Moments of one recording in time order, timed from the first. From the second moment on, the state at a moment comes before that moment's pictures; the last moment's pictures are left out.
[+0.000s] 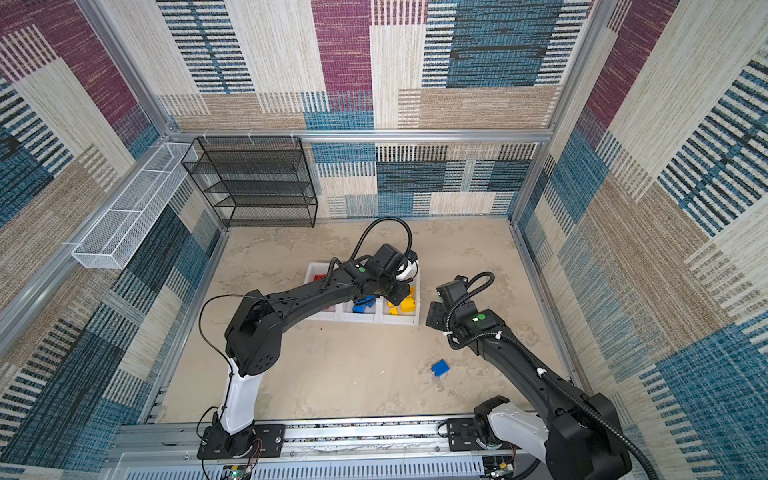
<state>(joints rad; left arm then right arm) -0.83 2.12 1.77 -0.57 0.04 -0.08 0.39 1.09 0.69 -0.59 0.15 0.62</state>
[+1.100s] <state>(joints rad) -0.73 1.55 1.18 -0.47 -0.05 -0.17 0.58 1.11 0.59 -0.77 0.12 0.94</state>
